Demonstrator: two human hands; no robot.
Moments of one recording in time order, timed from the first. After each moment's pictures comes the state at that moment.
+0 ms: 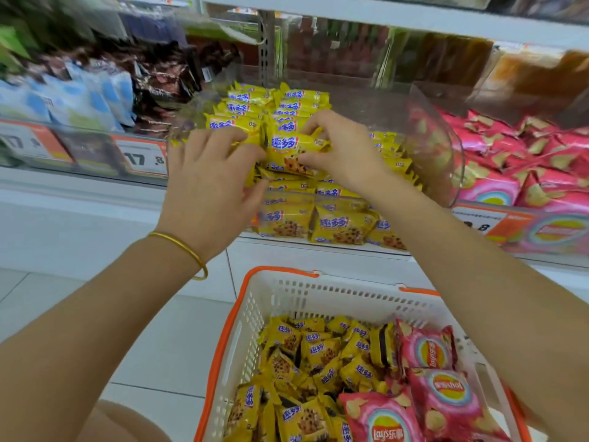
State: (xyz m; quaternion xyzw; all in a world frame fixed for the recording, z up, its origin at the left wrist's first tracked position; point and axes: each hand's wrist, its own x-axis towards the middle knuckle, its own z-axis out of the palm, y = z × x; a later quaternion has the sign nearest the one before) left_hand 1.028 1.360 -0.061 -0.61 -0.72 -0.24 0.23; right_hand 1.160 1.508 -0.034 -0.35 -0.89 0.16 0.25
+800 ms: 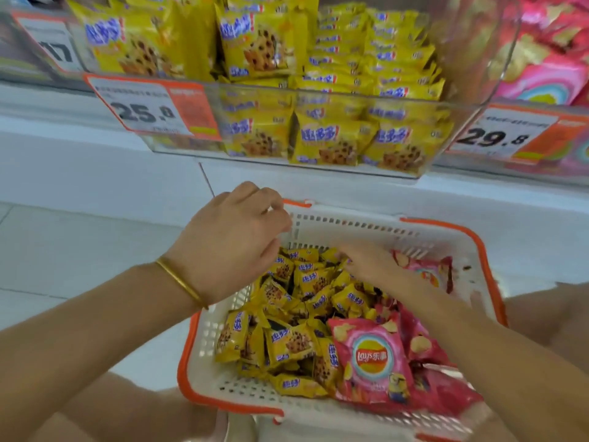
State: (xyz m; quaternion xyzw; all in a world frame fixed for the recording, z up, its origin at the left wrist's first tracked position) left_hand 1.090 1.329 -0.142 -0.76 -0.64 -0.07 0.00; right_hand 1.289 1.481 -0.297 -0.39 -0.88 0.21 -0.17
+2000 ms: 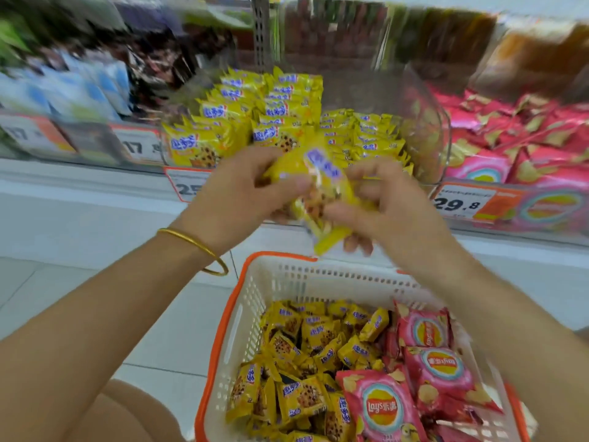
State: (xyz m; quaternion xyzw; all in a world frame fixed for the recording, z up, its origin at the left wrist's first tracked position) left_hand 1.086 1.347 -0.040 -0.53 -0.62 -0.51 -0.27; right_hand 1.254 1.412 -0.045 -0.31 -0.72 0.53 0.31
